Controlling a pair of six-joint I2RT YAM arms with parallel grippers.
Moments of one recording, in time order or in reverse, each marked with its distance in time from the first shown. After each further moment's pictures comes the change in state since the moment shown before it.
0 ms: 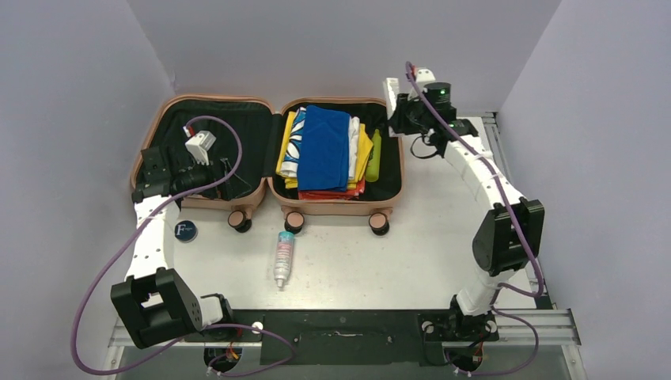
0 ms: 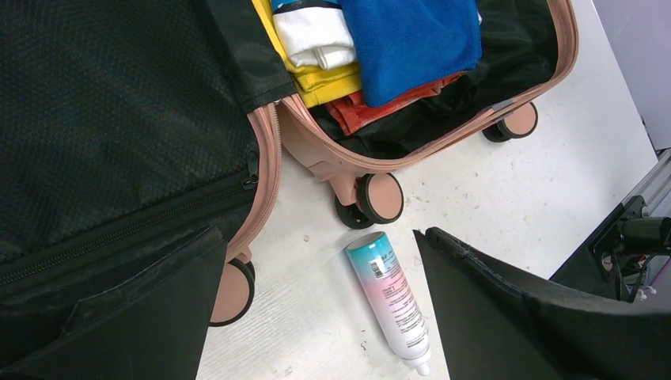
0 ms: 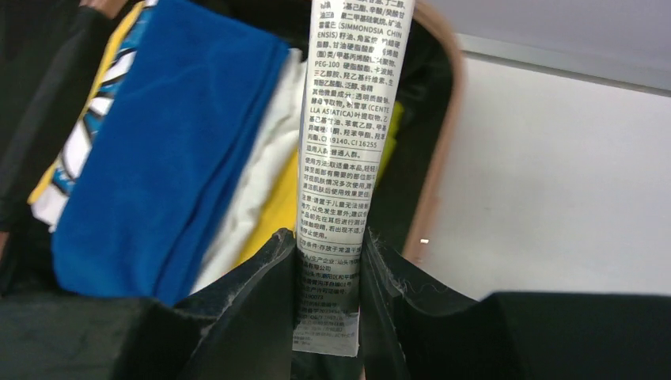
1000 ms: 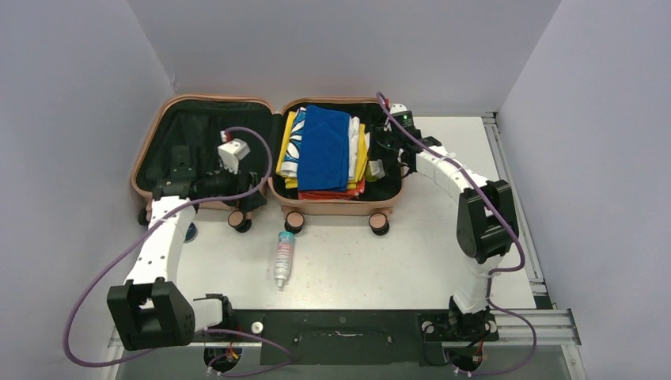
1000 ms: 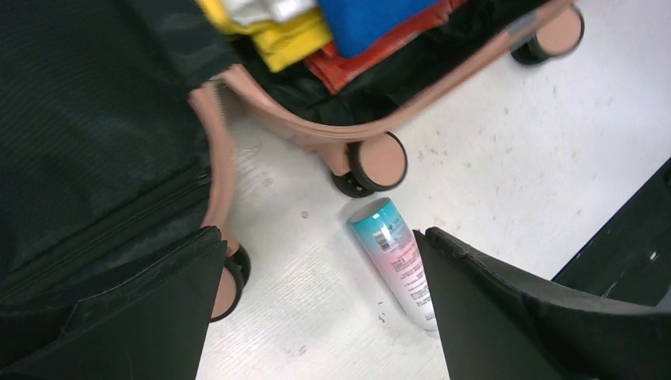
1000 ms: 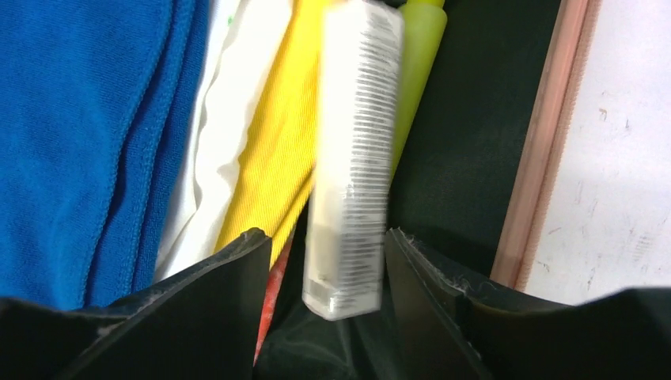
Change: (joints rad) left arm -0.148 -0.024 0.001 -0.078 -0.139 0.115; right arm 0.160 0.148 -0.143 0.070 0.147 0.159
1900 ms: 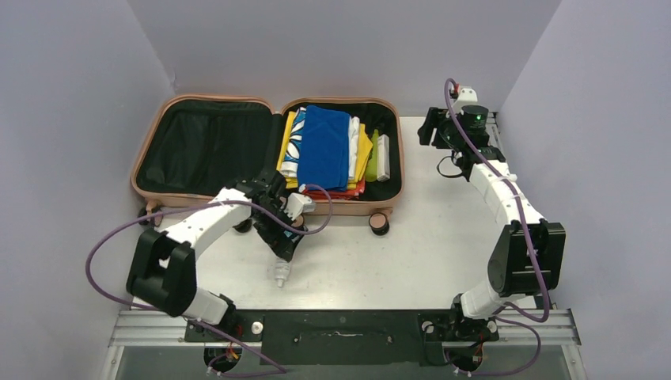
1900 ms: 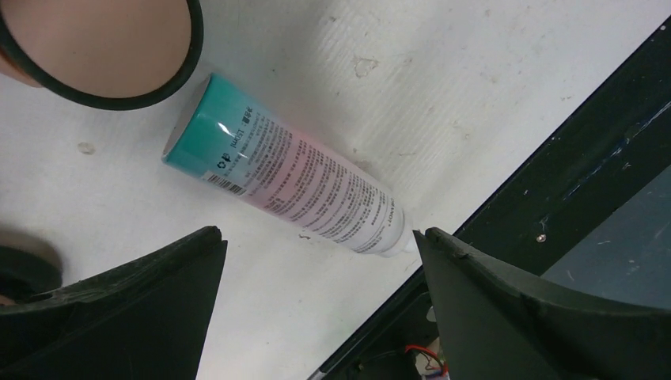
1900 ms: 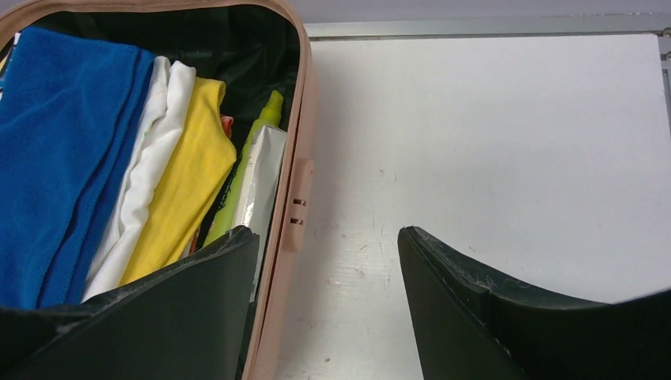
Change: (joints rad) left arm -0.591 0.174 -0.065 -0.261 -0.392 0.106; right arm -0.314 -0.330 -0.209 0.167 -0.125 -0.122
